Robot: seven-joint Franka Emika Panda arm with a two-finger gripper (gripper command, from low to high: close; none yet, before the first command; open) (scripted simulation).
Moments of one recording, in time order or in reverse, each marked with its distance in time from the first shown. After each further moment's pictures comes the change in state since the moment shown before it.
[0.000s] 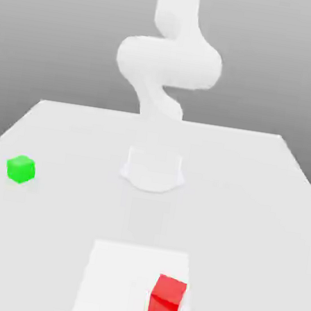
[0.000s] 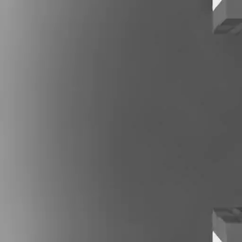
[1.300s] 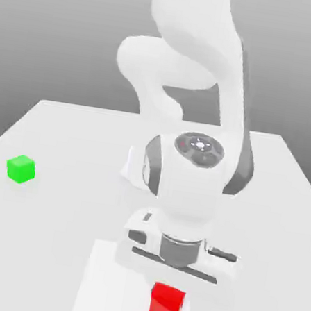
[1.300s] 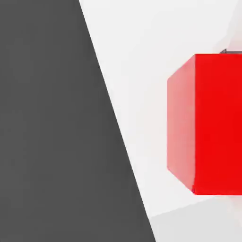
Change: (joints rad) arm -0.021 0.964 0.118 -0.218 -0.093 0.458 0.447
